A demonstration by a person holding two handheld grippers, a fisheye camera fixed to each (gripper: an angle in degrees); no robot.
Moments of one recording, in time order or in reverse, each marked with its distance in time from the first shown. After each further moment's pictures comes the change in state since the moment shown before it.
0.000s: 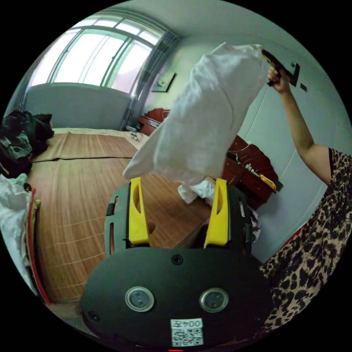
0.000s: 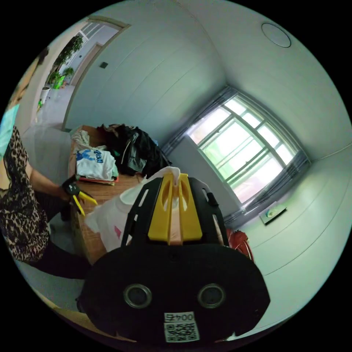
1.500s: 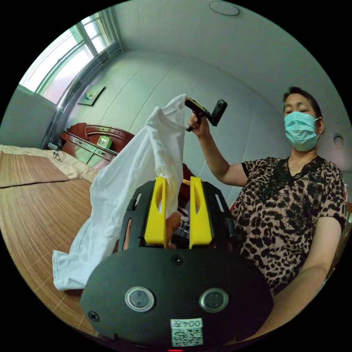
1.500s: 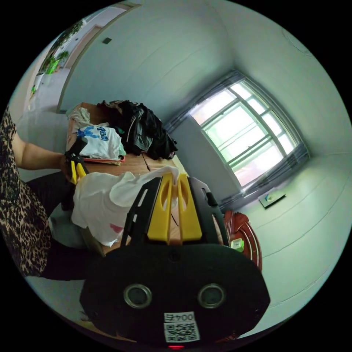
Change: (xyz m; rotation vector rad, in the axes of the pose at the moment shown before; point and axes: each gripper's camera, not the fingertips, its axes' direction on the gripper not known) left arm -0.030 0.006 -0.205 0.101 0.660 0.187; right arm -0.165 0.024 0.019 -0.156 0.054 0.020
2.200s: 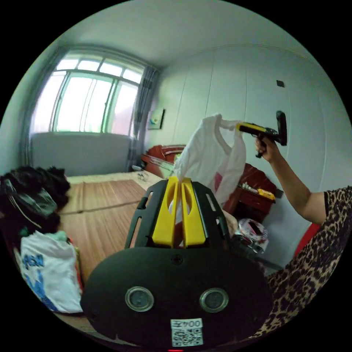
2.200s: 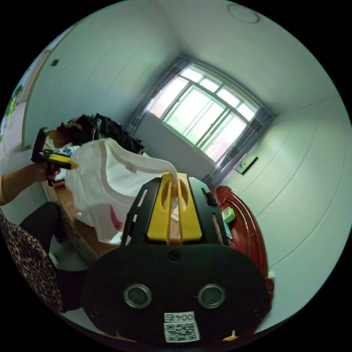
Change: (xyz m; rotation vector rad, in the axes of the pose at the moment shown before) left arm 0.170 -0.138 0.010 0.018 -0.769 0.083; right arm -0.013 0.083 -0.101 -0.019 0.204 0.319
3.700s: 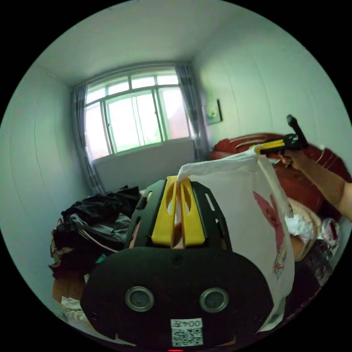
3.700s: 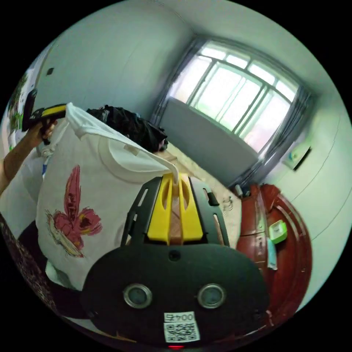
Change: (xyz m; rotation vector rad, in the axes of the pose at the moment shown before) left arm -0.061 -0.124 0.185 -0.152 -0.619 0.138; right arm 0.023 -0.056 0.523 -0.168 -0.356 0.031
